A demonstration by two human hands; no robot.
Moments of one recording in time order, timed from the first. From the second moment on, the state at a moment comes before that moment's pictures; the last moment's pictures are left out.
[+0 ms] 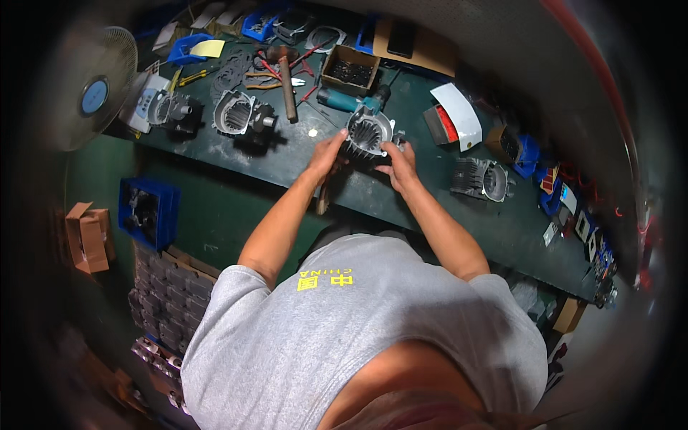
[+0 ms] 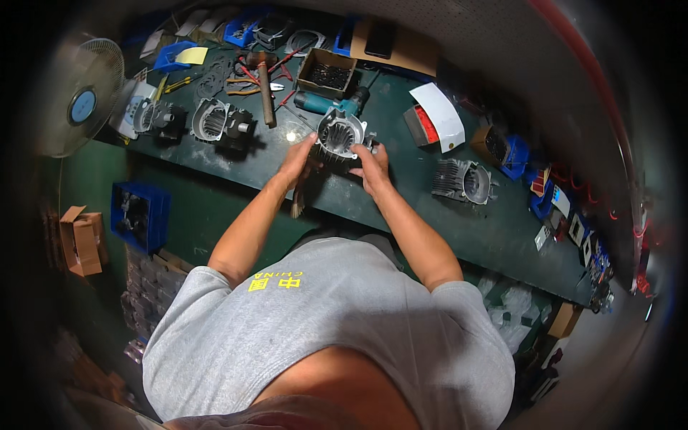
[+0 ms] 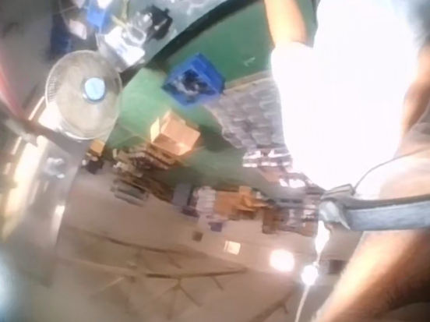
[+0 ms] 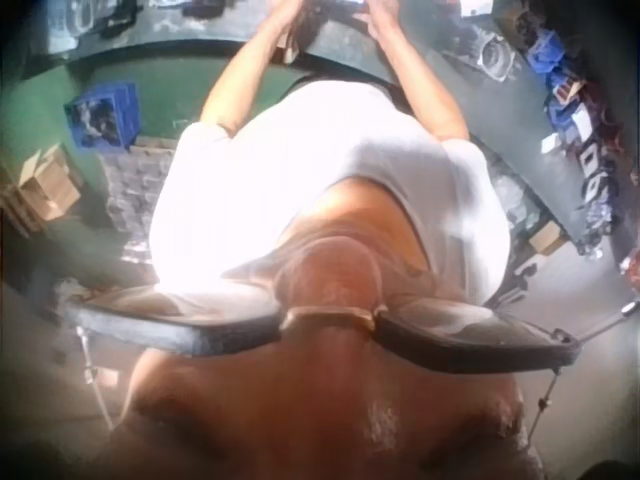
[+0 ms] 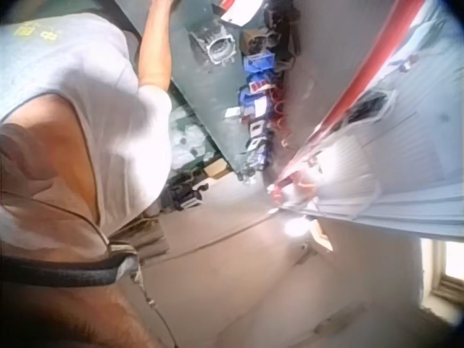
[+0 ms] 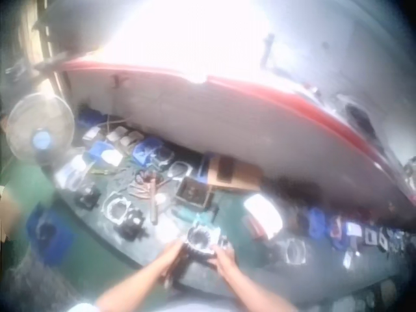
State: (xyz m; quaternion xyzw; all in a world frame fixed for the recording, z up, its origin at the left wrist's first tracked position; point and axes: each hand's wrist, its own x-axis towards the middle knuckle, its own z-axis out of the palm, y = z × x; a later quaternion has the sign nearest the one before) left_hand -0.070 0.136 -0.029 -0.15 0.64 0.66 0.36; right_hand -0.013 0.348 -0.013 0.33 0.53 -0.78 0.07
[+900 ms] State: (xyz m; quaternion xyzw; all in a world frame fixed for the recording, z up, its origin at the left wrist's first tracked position) left_hand -0.033 0.154 -0.019 -0.17 0.69 0.63 0.30; right_hand 0.183 0.609 -0.033 0.51 0.40 -0.76 0.01
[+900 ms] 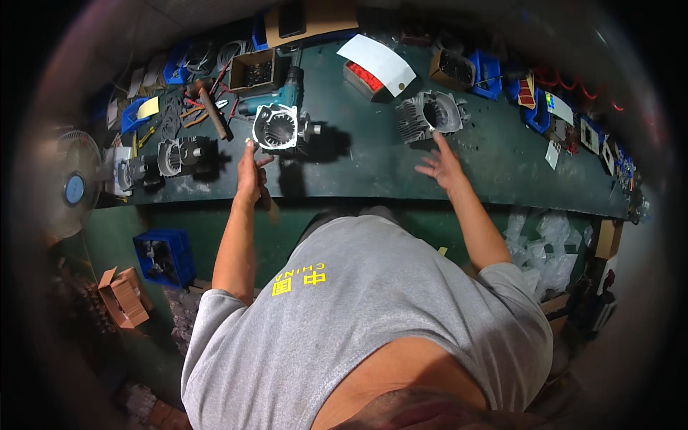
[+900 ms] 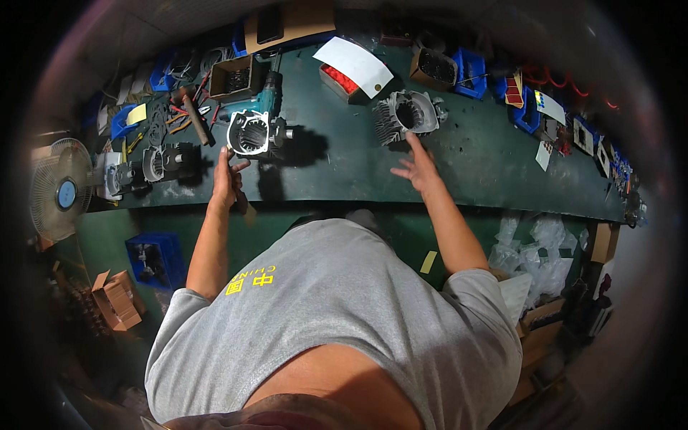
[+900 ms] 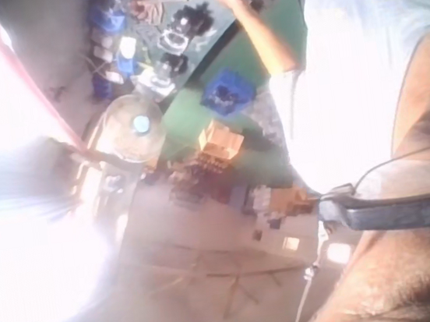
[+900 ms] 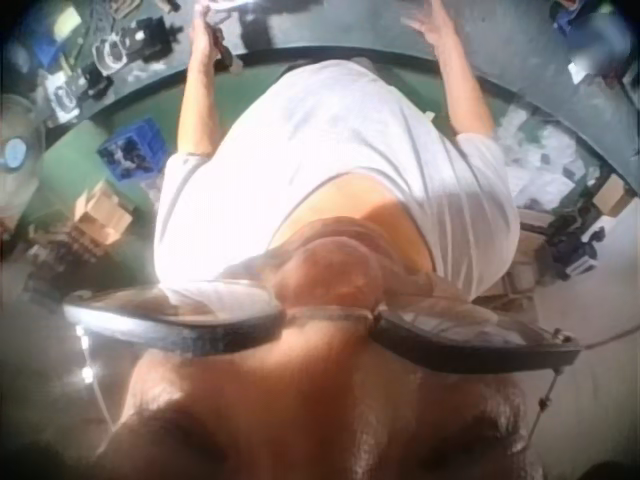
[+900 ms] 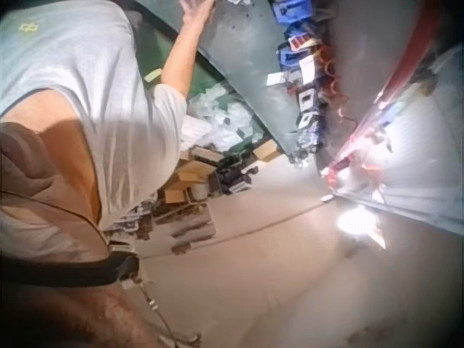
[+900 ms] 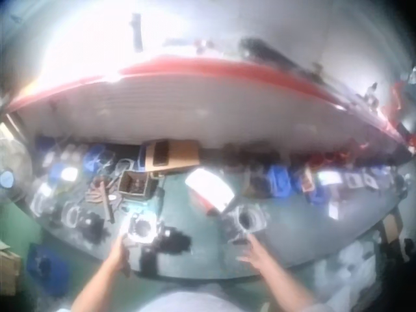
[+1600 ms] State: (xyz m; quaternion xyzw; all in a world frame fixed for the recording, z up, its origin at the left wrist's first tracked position) left_hand -0.025 0.173 -0.013 -0.19 0.69 0.64 0.28; right_hand 0.149 0.610 -0.042 0.49 0.31 -0.81 -0.06
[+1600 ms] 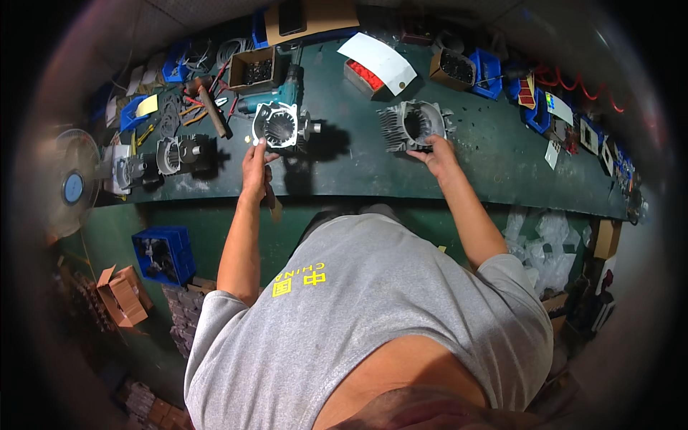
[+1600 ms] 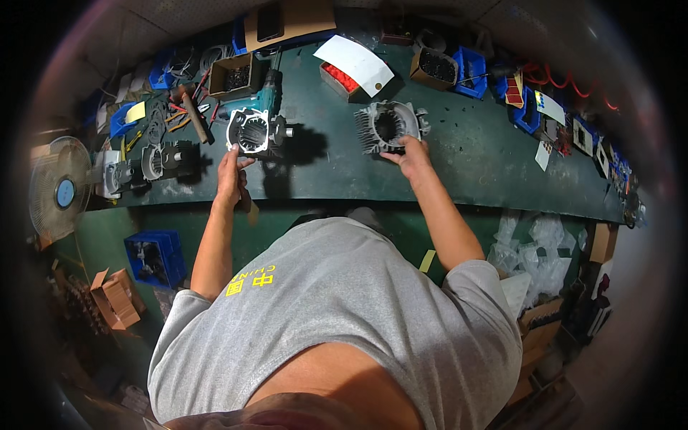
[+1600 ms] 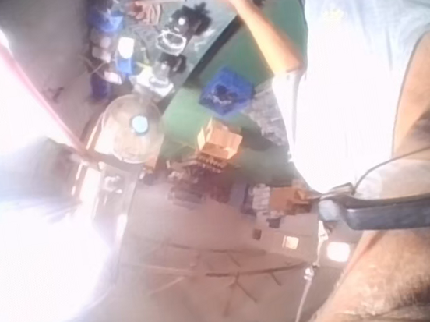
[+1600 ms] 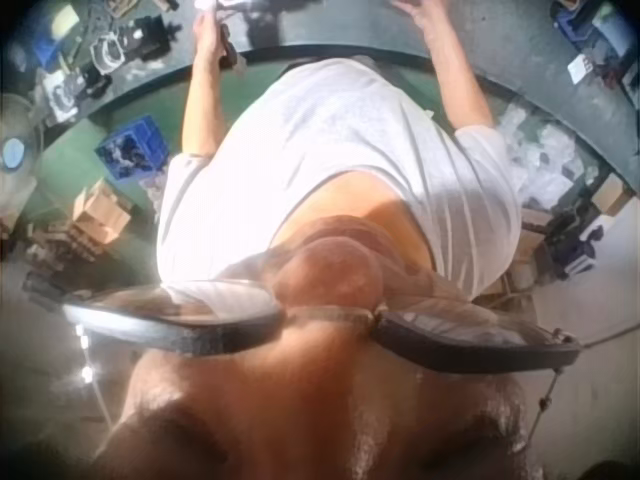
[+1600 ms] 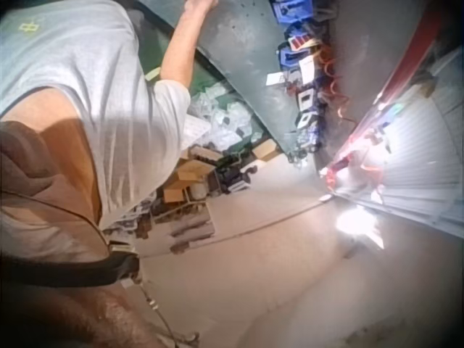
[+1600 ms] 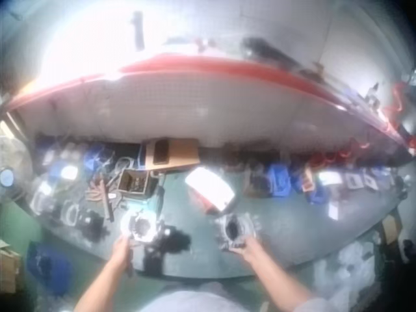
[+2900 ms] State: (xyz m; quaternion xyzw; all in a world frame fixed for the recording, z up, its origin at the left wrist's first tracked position) left_hand 0.296 -0.028 -0.148 -0.40 0.86 0.30 0.09; right_hand 0.276 0.572 -0.121 0.22 0.80 -0.52 0.21
